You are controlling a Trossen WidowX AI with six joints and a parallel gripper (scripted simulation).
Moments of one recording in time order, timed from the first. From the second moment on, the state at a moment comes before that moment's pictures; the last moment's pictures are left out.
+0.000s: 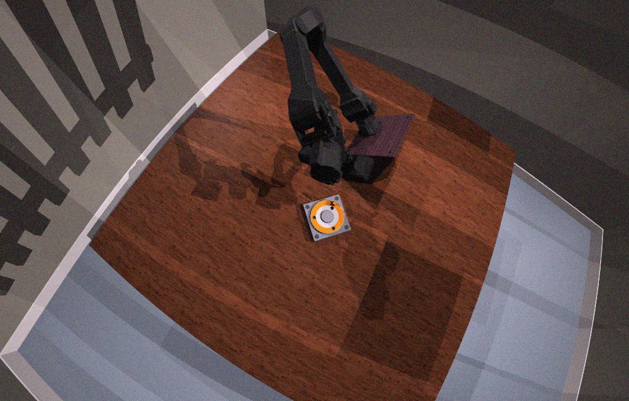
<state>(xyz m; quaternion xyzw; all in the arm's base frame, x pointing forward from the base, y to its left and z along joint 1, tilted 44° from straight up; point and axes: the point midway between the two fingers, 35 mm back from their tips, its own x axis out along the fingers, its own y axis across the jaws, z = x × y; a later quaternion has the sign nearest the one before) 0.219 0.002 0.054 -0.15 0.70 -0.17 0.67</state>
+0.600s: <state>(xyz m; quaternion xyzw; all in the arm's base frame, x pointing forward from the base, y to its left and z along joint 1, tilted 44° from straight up) 0.260 -0.018 0.006 -0.22 0.66 -0.30 0.65</state>
